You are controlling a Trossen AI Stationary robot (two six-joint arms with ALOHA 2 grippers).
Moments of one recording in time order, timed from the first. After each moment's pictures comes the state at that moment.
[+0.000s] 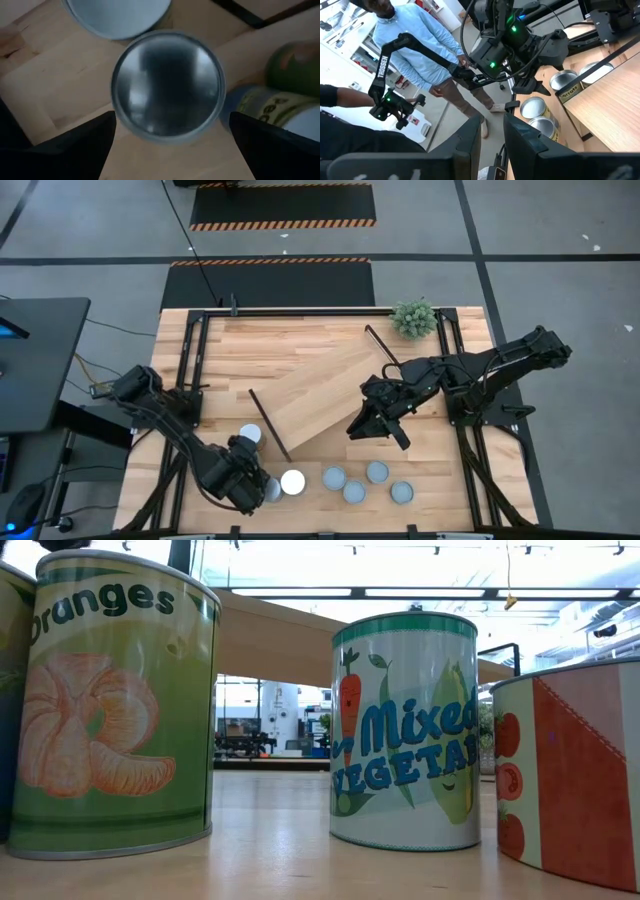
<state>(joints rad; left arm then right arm) -0.76 1.74 1.33 -1.18 -0.18 -1.85 0.30 1.29 1.21 -0.17 -0.23 0.61</state>
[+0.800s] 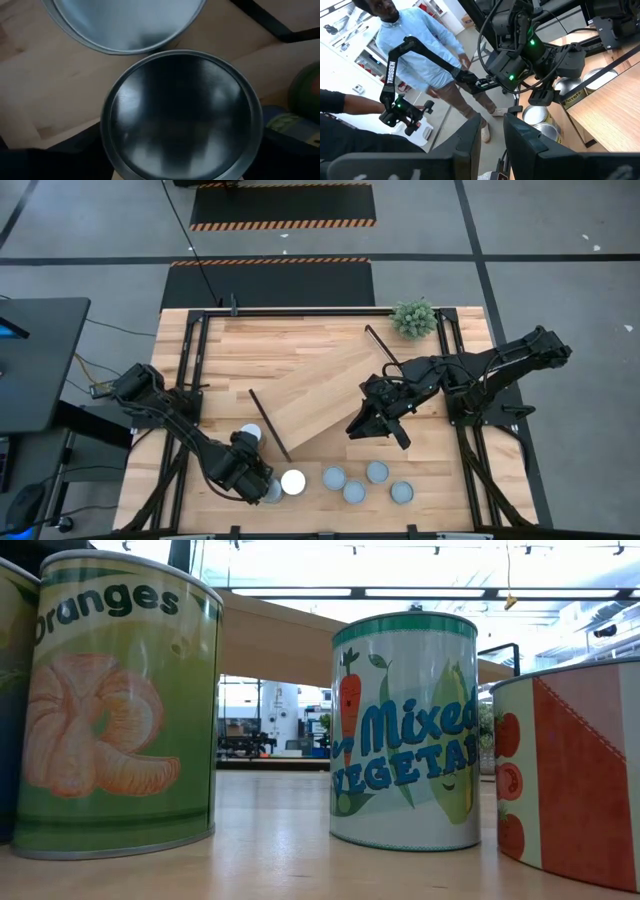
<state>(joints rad) -0.72 1.73 1.20 -1.05 -0.15 -1.87 0.30 1.29 1.21 -0.14 -0.23 0.61</state>
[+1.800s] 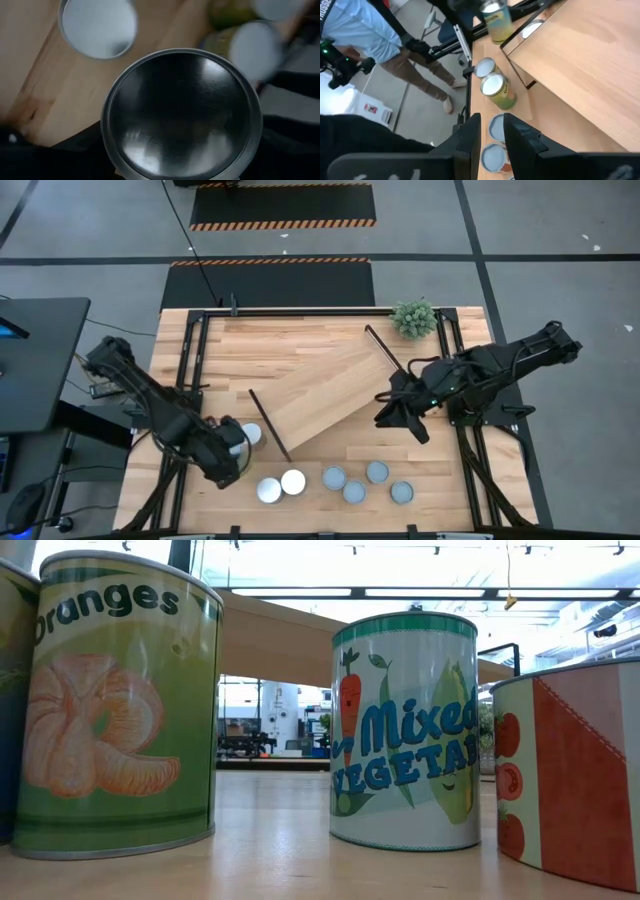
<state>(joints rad) -0.73 1.32 1.20 -1.14 -0.08 -1.25 0.36 1.12 1.21 -0.59 -0.02 0.65</state>
